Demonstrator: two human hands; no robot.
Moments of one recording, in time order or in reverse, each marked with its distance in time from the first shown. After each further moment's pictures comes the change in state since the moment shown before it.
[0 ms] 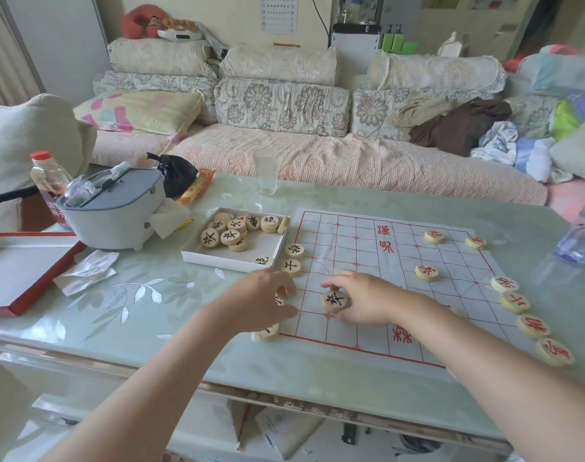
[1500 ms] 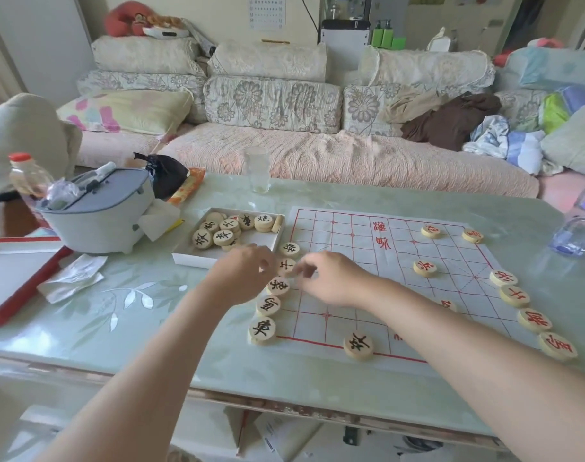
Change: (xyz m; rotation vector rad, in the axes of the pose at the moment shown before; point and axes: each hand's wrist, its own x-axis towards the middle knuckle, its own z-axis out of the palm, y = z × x) left_hand 0.039 -0.031 -0.009 0.053 0.202 -0.046; right_hand 0.026 -0.048 -0.008 0.260 0.179 -0.005
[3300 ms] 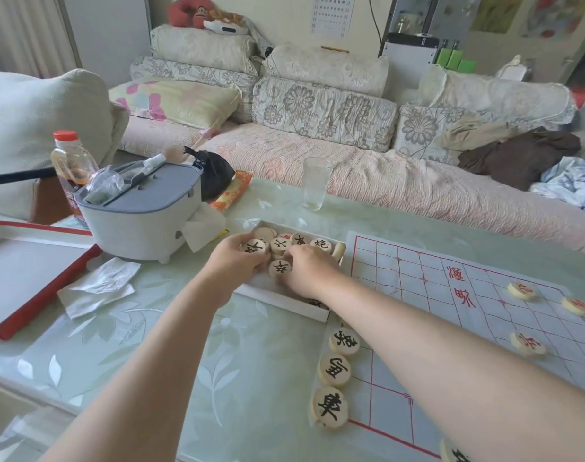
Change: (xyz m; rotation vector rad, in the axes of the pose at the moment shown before) left_hand 0.055 -0.118 -0.031 -0.959 0.232 -0.525; right_hand 0.186 -0.071 0.068 -0.313 0.051 -0.005
